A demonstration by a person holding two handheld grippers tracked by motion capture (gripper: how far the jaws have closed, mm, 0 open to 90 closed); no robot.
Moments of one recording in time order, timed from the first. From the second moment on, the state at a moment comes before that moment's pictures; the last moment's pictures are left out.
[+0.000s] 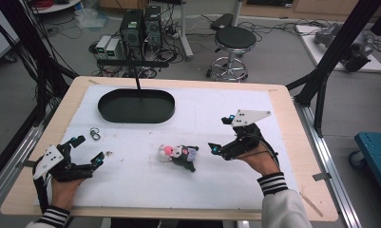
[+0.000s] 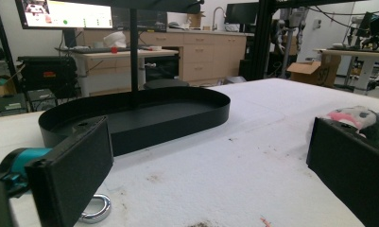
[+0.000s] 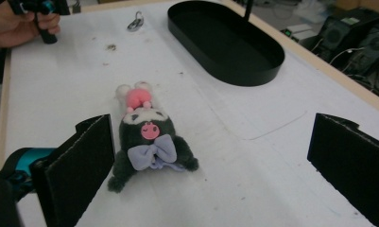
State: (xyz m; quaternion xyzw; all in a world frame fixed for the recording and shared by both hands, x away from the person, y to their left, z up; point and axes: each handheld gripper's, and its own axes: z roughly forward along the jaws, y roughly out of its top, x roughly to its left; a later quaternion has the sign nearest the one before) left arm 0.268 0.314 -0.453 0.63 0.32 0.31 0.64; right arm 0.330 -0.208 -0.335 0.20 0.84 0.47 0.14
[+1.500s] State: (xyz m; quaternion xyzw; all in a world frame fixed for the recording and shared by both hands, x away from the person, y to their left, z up) left arm 0.268 0.314 -0.453 0.63 0.33 0.31 0.64; right arm 0.362 -0.103 -0.389 0.10 0.95 0.28 0.05
